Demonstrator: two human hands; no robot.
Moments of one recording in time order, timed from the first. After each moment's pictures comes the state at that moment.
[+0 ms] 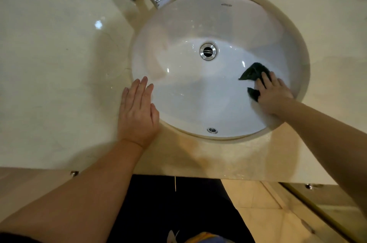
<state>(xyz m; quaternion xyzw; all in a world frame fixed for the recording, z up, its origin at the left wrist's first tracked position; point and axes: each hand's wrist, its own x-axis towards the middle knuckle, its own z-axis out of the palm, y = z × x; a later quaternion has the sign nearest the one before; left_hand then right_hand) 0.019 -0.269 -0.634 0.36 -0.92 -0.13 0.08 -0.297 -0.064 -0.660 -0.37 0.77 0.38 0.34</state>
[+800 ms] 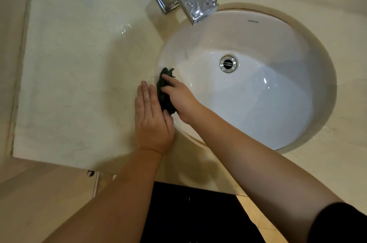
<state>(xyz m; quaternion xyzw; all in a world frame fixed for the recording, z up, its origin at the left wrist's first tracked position) 0.020 -0.272 -0.631 0.46 -0.88 -0.14 0.08 -0.095 -0.284 -0.623 -0.01 0.65 -0.41 0.64</state>
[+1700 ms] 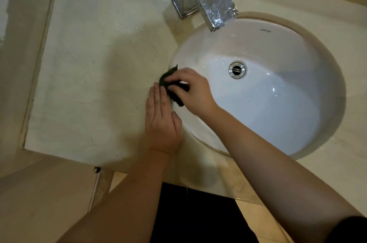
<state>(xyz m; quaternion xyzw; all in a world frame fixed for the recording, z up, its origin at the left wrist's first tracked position) 0.021 -0.271 -0.633 0.46 -0.86 -0.19 0.12 -0.112 -0.278 -0.627 -0.41 0.72 -0.44 0.34</state>
